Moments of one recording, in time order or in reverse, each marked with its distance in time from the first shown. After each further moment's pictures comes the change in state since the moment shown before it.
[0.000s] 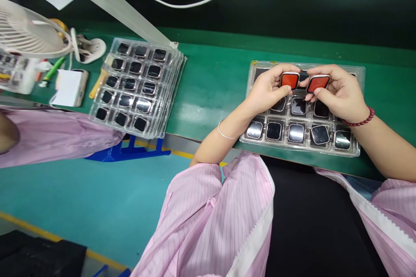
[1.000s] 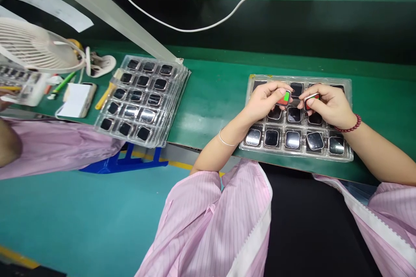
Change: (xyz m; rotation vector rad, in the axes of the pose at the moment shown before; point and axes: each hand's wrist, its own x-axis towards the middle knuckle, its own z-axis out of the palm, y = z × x) left_hand -0.003 0.029 -0.001 -0.185 -0.016 -0.215; right_hand -0.002 -0.004 -0.001 -0.001 -0.013 0.067
